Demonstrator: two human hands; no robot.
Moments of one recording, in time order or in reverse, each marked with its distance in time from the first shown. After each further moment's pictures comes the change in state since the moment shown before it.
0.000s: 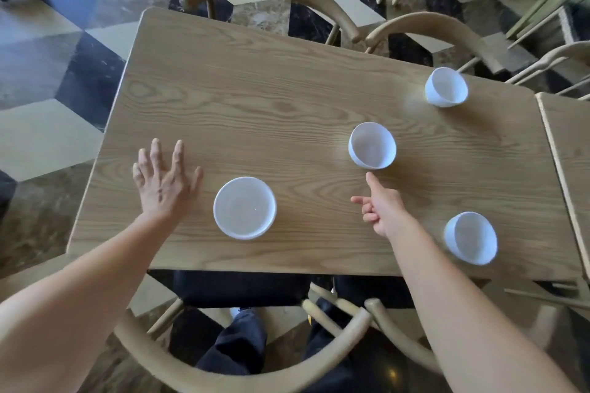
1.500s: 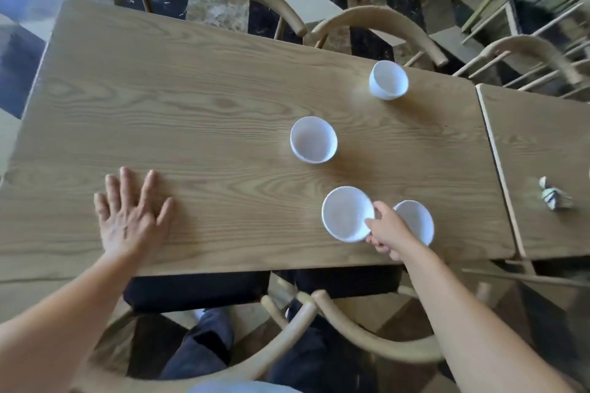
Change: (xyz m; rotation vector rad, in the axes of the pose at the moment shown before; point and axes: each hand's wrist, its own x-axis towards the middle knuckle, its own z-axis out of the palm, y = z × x) left_hand -0.063 0.032 0.035 0.130 -0.108 0.065; right_hand 0.010 0.031 -0.143 -0.544 0.036 -0.112
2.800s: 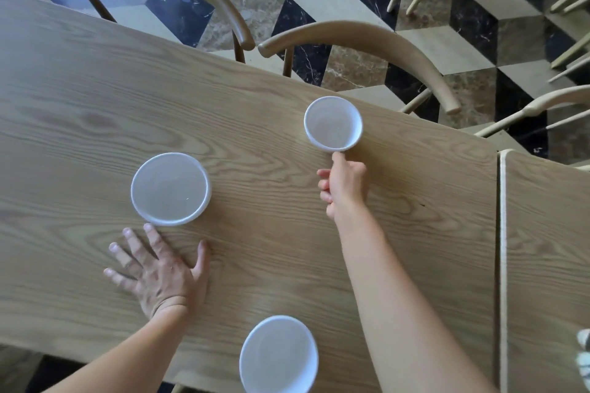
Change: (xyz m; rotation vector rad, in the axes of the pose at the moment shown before) left_hand -0.023 0.404 0.097 -0.110 0.173 -0.666; right_hand 0.248 -0.133 -0.145 0.610 -0.111 -0.093
